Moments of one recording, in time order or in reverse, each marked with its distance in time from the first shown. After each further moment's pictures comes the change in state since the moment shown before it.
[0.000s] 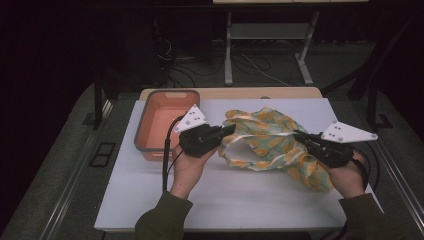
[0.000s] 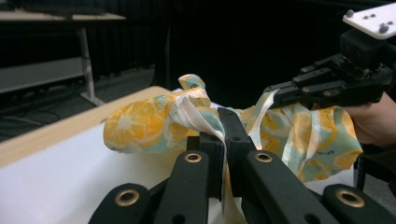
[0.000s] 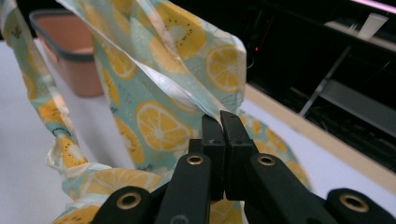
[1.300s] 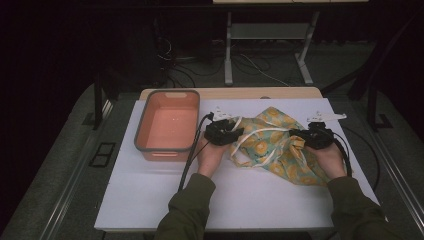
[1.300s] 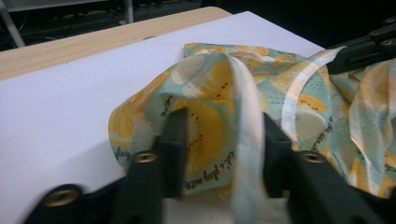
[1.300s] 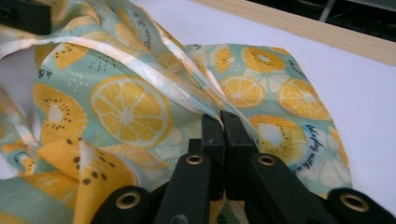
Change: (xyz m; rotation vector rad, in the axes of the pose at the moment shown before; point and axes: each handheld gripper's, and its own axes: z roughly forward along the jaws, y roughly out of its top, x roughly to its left) left arm 0.065 -0.075 0.109 0.259 0.172 -0.122; right arm -0.069 -0.069 0.089 0.237 0.022 0.271
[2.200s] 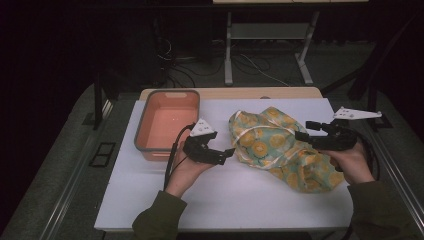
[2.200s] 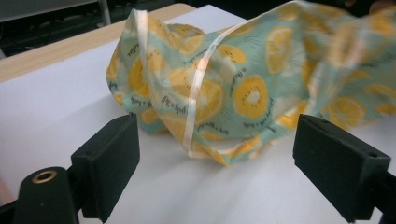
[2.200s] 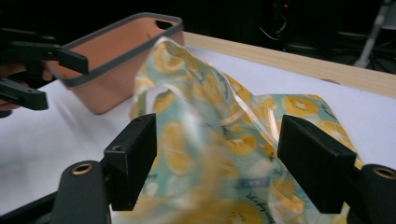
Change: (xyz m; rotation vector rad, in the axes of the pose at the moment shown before) left arm -0.020 -0.012 -0.094 0.023 -0.079 0.115; right arm 0.014 0.019 -0.073 -0.155 0.187 0.063
